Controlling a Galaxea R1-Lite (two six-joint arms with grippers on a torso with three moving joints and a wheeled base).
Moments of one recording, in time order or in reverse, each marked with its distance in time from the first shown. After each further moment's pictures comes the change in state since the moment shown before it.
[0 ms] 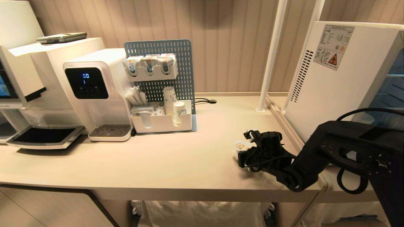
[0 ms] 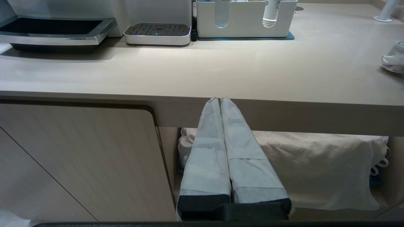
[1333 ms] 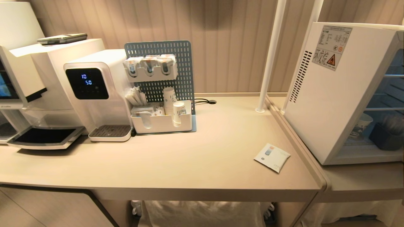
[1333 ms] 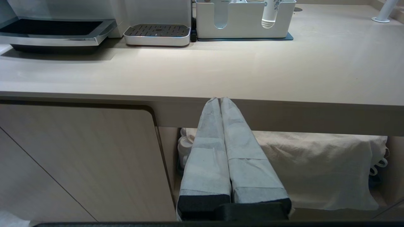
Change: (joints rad) left arm 0.000 0.000 0.000 0.000 -0.001 0.000; right arm -0.267 -1.541 0.681 0.494 -0.937 -0.108
